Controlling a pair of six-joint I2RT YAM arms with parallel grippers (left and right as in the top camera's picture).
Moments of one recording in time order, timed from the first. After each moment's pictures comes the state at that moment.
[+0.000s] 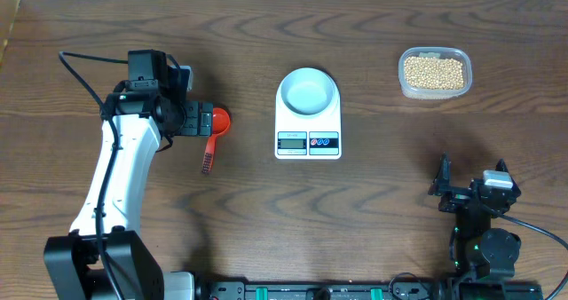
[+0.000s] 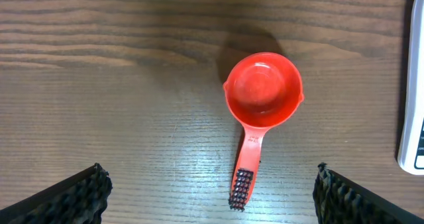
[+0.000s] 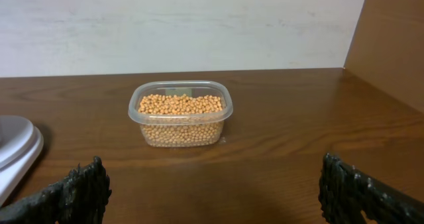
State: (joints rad) left arm 0.06 1.56 1.19 -0.83 0.05 0.13; right arm -0.04 0.01 0.01 -0.06 0.11 0.00
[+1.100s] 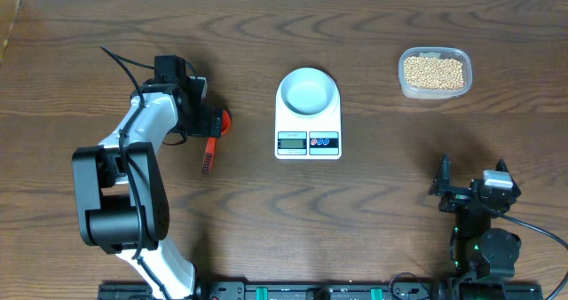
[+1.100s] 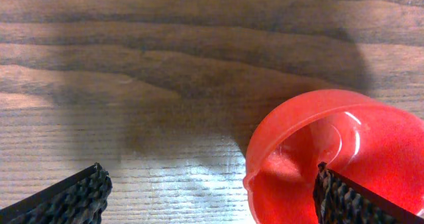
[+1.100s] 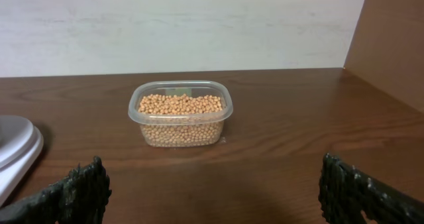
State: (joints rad) left arm 0.06 1.90 1.19 -0.62 0.05 0.15; right arm -0.04 0.01 0.01 -0.06 0.11 0.00
